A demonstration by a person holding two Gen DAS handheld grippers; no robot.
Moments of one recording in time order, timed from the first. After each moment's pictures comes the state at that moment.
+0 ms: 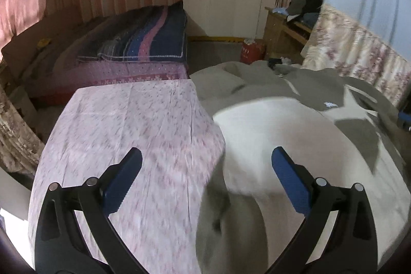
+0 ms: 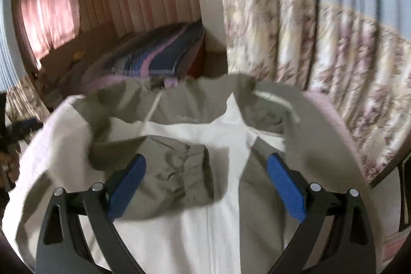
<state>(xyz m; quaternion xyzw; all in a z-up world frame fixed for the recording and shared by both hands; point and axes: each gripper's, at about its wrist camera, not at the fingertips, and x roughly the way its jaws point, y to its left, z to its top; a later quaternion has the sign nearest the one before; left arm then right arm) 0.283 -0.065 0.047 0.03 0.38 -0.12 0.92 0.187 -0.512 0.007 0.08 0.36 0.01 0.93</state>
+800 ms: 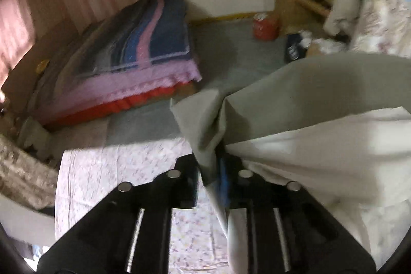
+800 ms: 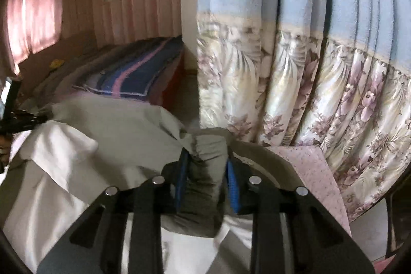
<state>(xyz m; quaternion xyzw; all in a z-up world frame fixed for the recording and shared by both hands) 0.464 -0.127 0.020 0.14 0.44 -0.08 0.88 0.282 -0.544 0.020 0.04 0.33 -0.07 0.94</state>
